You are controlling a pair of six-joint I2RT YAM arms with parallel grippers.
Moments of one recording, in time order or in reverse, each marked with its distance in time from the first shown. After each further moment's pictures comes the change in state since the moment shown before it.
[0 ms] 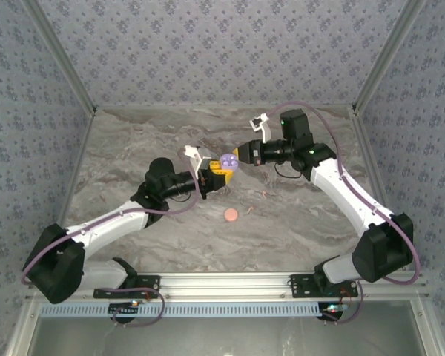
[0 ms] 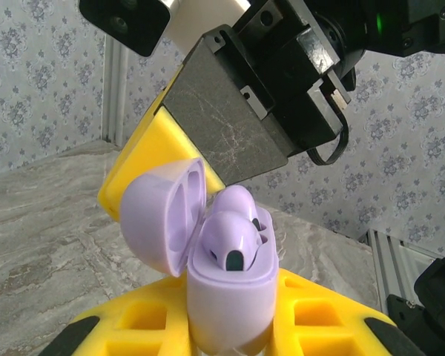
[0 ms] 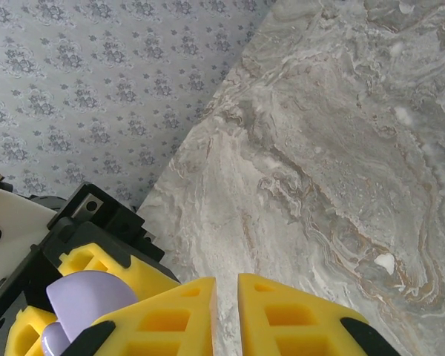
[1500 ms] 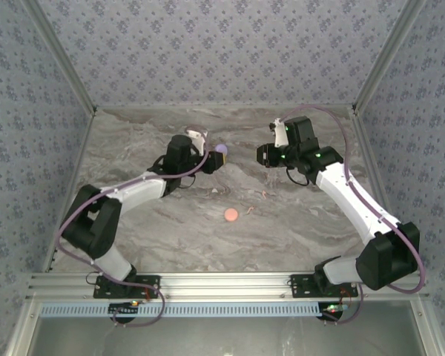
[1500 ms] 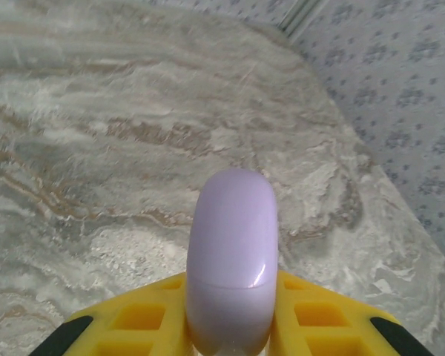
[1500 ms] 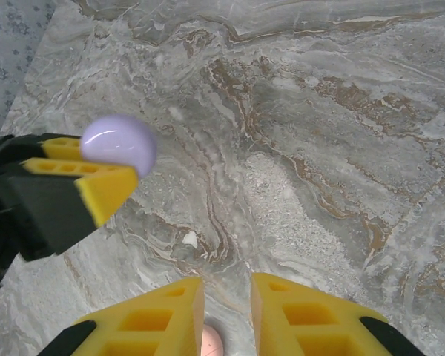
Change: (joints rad) left arm 0.132 0.395 0.304 -0.369 -0.223 -0.237; right arm -0.030 -0.057 -0.029 -0.203 0.542 -0.052
